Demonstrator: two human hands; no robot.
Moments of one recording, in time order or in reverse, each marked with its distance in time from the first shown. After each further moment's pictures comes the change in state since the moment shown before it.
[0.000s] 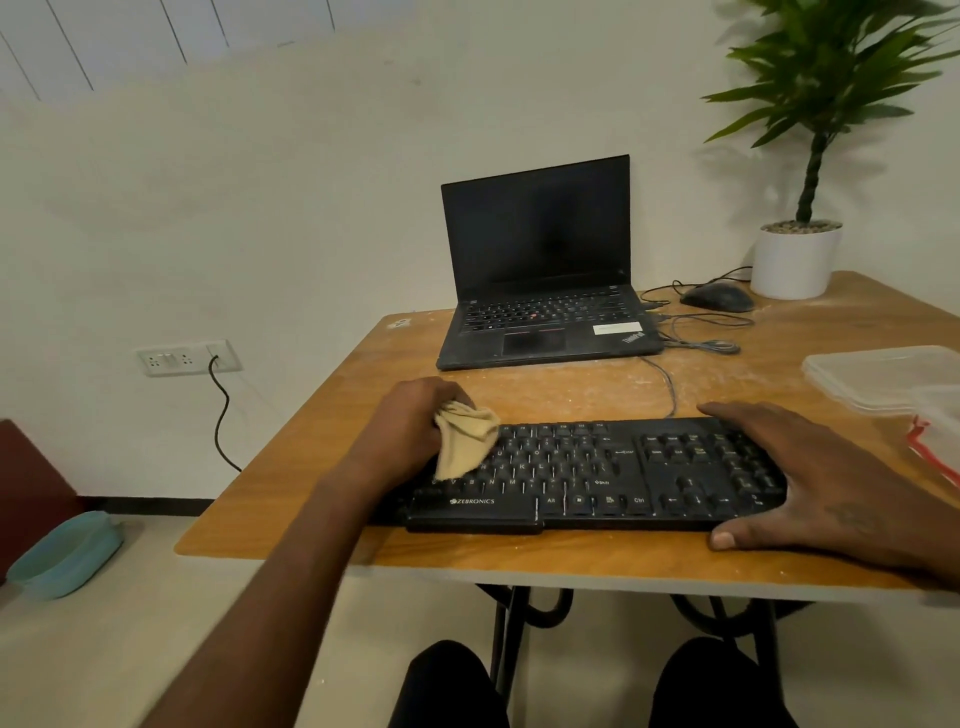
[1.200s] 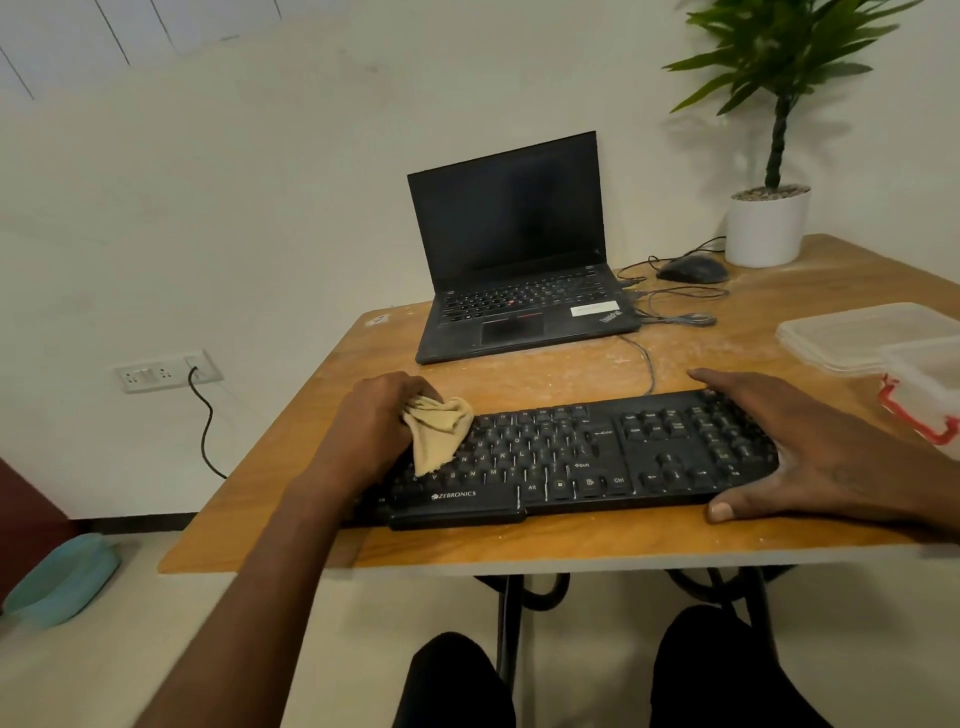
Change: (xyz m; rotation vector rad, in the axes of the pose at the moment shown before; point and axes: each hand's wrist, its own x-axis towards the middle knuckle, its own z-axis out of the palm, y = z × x) left_hand 0.000 -0.004 -0.003 0.072 -0.004 -0.034; right_hand -0.005 0.012 -0.005 0.087 -0.045 -0.027
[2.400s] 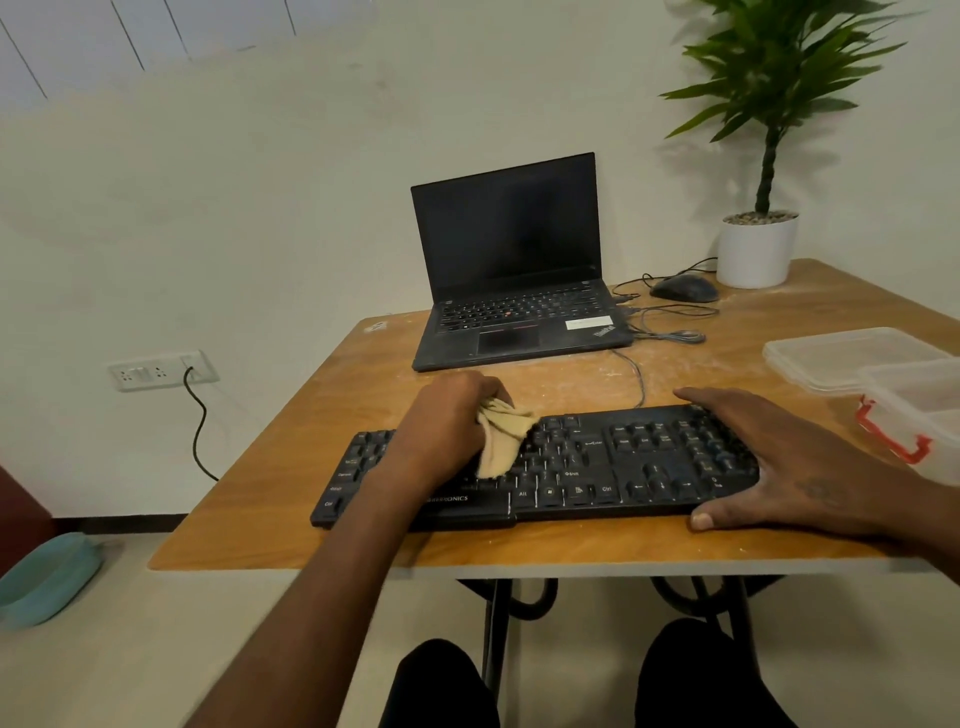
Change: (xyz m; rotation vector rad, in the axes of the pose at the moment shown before) left_hand 0.014 0.064 0.028 -0.062 -0.001 0.129; right_hand 0.000 0.003 0.000 -0.010 0.012 -0.031
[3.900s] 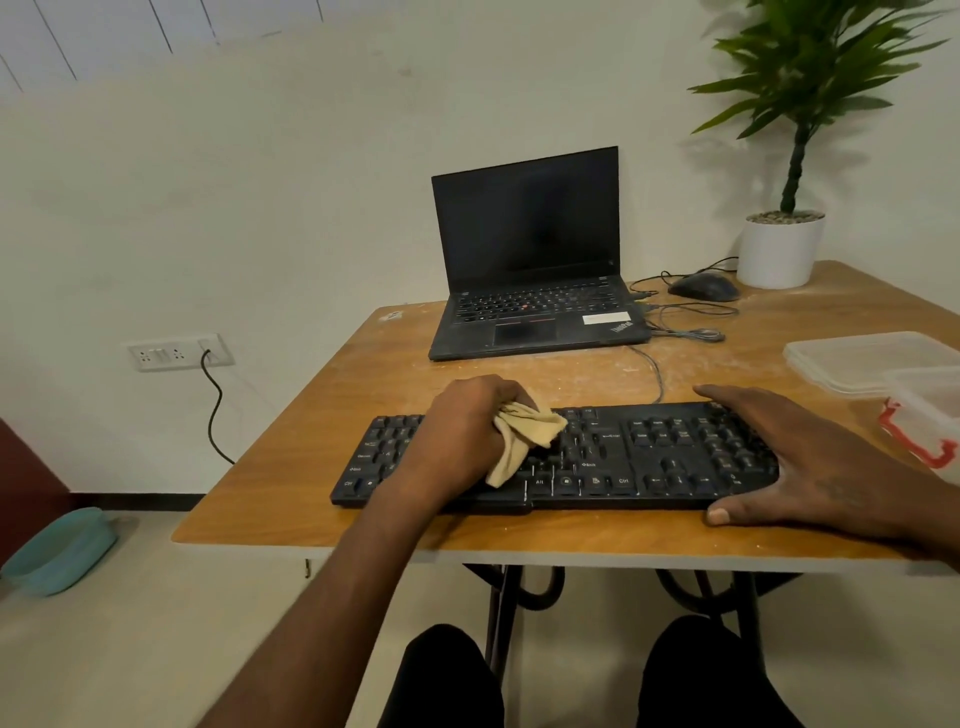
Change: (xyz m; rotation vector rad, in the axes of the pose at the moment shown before) left_hand -0.027 0.016 -0.008 -0.074 0.000 -0.052; right_hand 0.002 0.001 0.000 -0.001 0.008 0.017
